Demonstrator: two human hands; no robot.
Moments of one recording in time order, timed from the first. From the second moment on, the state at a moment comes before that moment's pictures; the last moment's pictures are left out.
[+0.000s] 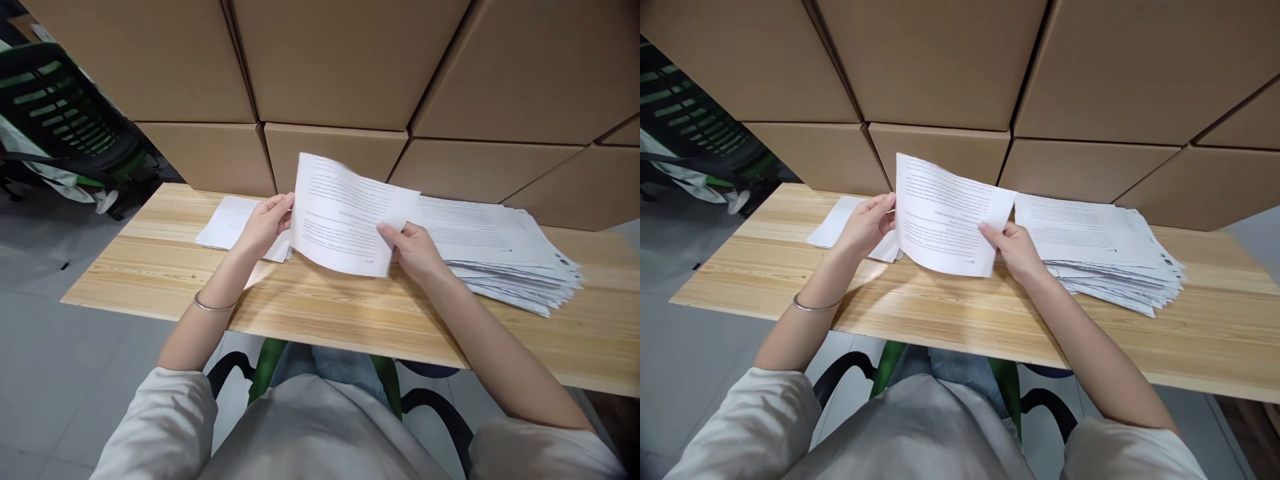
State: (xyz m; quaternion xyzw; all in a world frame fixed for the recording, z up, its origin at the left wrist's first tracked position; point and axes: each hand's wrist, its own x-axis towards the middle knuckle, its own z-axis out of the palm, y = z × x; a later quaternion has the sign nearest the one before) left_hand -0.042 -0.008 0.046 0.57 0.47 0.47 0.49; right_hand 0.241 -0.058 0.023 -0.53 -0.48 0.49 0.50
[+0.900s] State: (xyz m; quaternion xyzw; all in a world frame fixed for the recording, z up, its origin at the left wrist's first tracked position) left_hand -0.069 -0.014 0.073 0.61 0.49 0.47 0.40; right_hand 0.252 -0.078 0.029 -0.64 -0.56 0.23 0.48
